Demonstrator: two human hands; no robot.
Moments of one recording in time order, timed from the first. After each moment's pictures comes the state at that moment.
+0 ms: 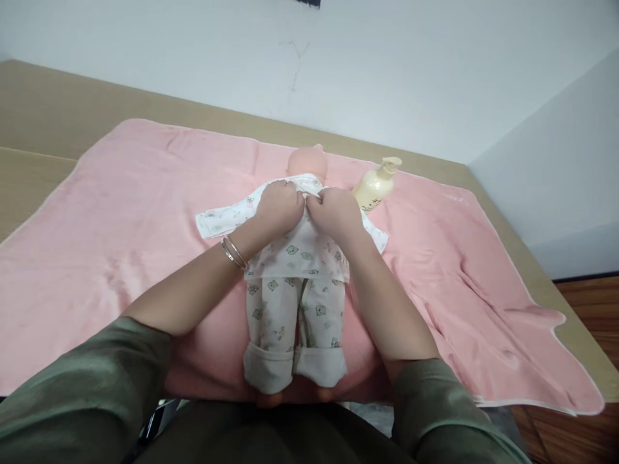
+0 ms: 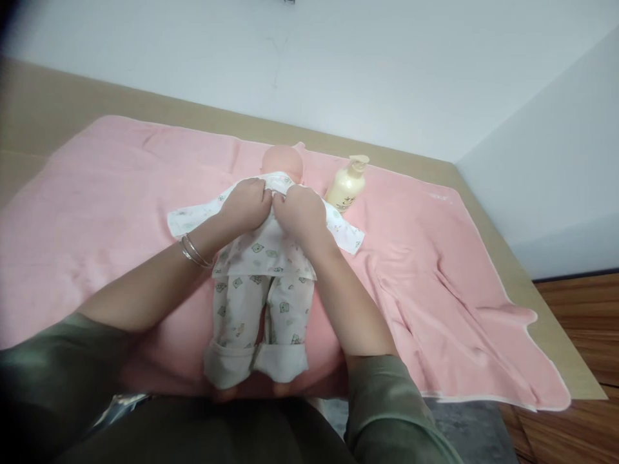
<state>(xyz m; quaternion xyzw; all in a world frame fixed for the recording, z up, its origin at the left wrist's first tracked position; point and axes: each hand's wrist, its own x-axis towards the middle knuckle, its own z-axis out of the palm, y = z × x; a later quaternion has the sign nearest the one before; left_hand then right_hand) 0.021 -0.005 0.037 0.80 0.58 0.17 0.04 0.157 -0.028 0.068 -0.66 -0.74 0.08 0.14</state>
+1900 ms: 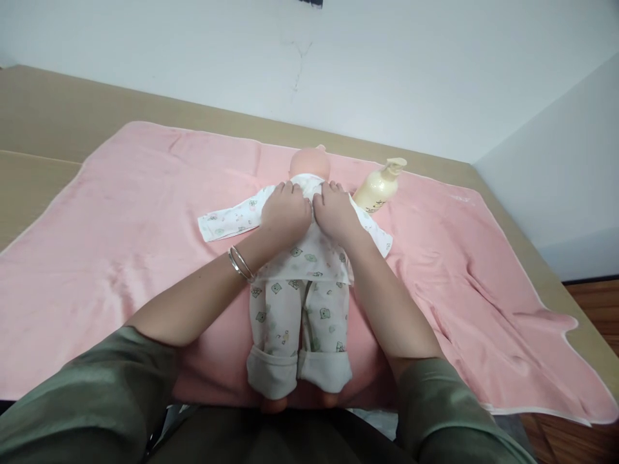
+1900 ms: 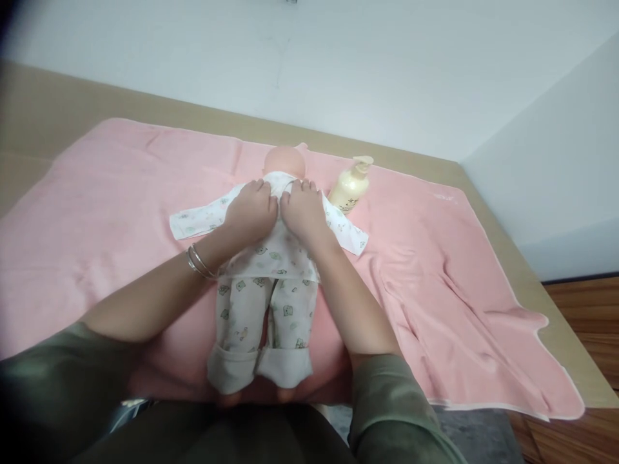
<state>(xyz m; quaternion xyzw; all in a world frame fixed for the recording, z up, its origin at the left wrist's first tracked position) 0.030 -0.018 0.030 0.77 0.60 0.22 0.04 0.158 -0.006 0.047 -0.64 -0.75 0.09 0.14</state>
